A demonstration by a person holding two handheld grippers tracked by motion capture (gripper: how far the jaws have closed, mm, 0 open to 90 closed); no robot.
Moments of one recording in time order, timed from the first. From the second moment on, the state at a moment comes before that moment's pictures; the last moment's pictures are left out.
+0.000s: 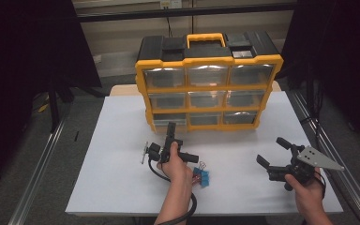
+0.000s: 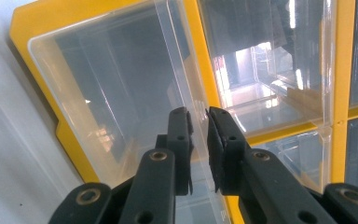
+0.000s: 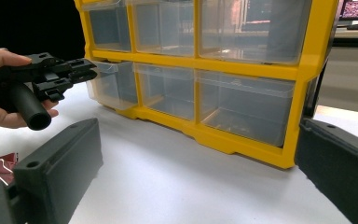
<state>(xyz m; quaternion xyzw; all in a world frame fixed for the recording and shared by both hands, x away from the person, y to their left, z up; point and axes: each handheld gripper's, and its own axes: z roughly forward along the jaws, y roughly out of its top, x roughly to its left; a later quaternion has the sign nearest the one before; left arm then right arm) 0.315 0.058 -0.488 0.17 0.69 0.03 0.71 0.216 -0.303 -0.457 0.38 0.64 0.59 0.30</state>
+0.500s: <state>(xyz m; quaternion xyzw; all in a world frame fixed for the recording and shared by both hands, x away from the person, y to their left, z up) 0.311 0.059 -0.488 0.17 0.68 0.03 0.71 0.216 -0.303 -0.457 0.38 0.64 0.59 0.31</state>
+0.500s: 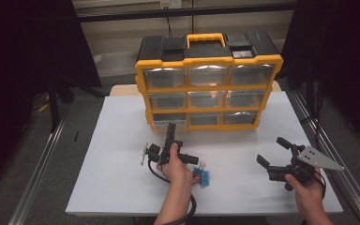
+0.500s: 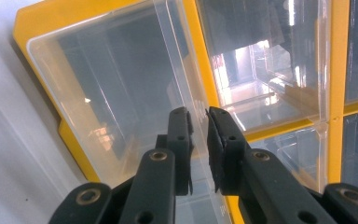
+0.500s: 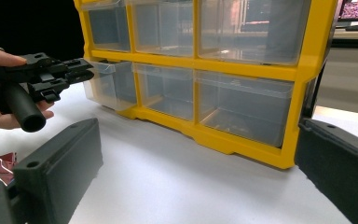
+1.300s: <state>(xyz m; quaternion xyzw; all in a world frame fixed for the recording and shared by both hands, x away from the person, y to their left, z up) 0.304 0.061 -0.489 0.19 0.68 0.03 0.71 0.216 -0.302 -0.456 0.38 0.64 0.59 0.31</state>
